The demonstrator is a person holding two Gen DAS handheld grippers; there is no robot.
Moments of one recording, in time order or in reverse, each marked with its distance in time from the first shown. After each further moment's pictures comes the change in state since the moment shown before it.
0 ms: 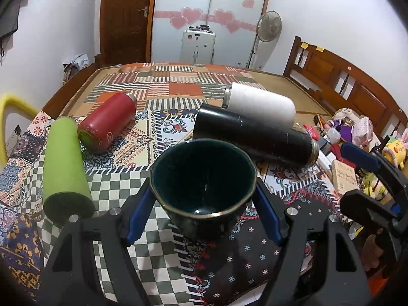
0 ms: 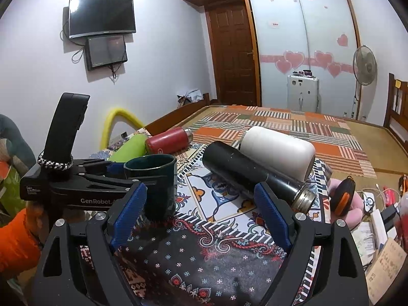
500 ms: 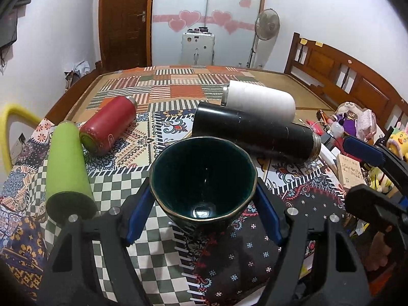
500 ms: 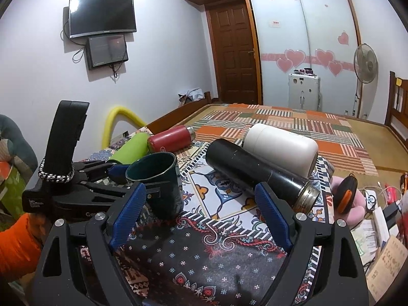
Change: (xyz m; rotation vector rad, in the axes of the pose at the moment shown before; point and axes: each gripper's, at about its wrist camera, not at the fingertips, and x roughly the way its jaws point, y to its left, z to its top) left arm 0.000 -0.012 -0.005 0.043 -0.012 0.026; right arm -0.001 0.002 -0.002 0.016 0.002 0.010
